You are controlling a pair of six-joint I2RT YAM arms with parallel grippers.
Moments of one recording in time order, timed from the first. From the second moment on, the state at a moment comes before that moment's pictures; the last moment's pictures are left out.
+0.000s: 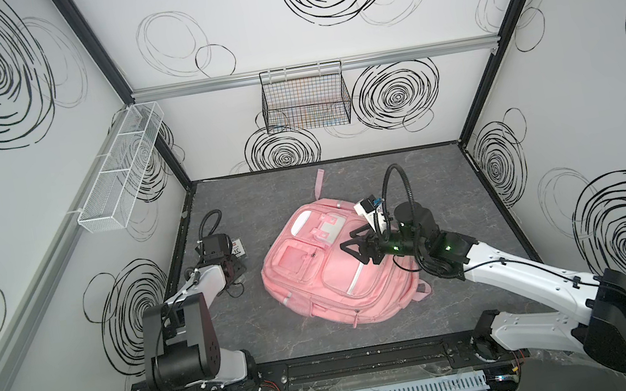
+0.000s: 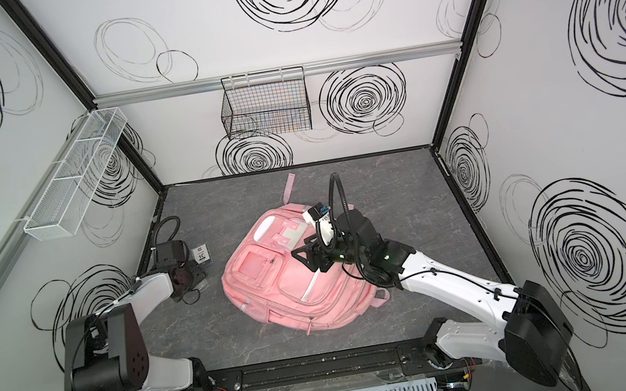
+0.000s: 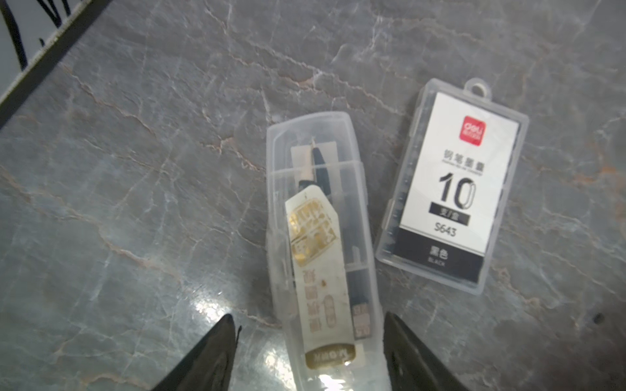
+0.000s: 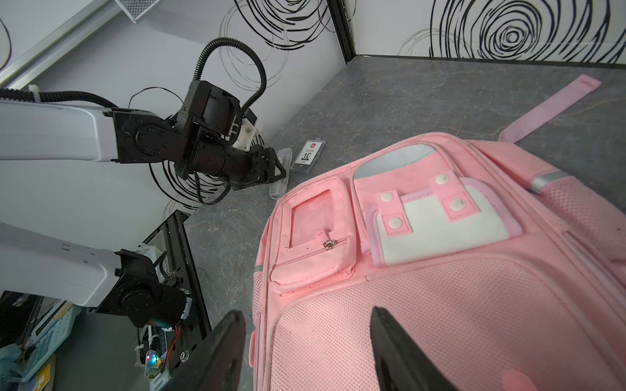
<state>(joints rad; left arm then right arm) 0.18 1.47 0.68 -0.33 -0.18 -0.53 0.75 1.16 0.81 -0.02 -0.35 0.34</state>
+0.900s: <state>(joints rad) 0.18 1.54 0.71 -0.32 -0.16 -0.46 0.81 1.15 0.83 -0.05 -0.28 0.29</state>
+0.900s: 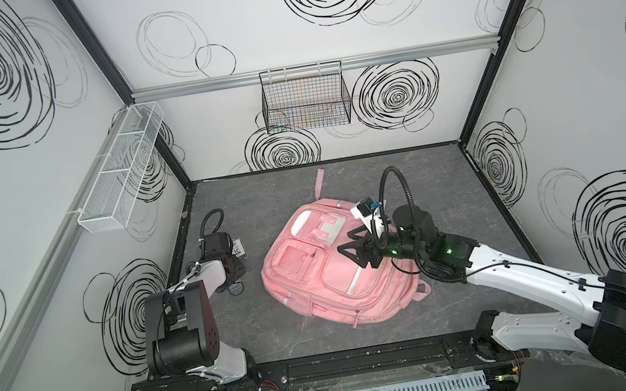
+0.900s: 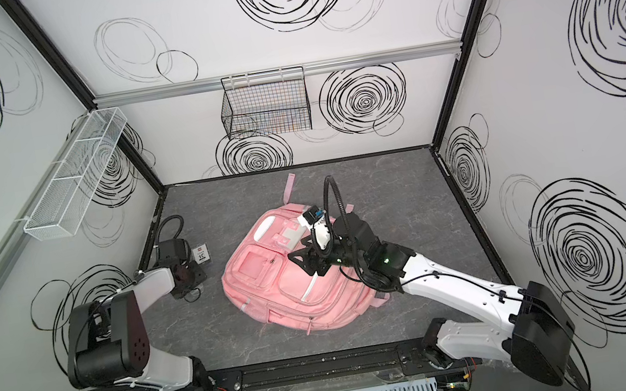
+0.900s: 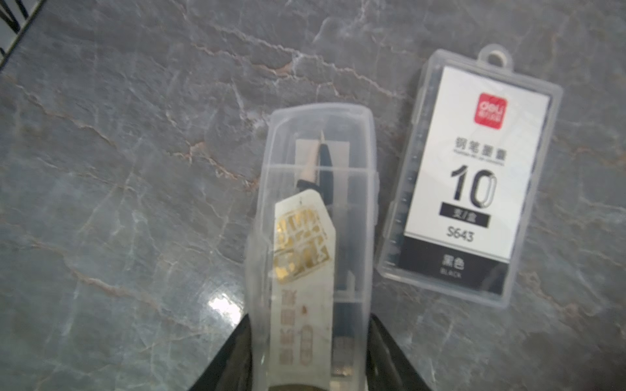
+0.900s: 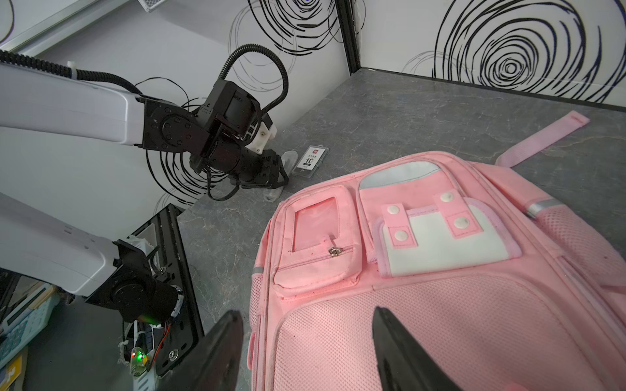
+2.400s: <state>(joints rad) -0.25 0.93 0.61 -0.12 -0.09 -0.37 0.67 1.09 0.82 0.02 -0.44 0.54</state>
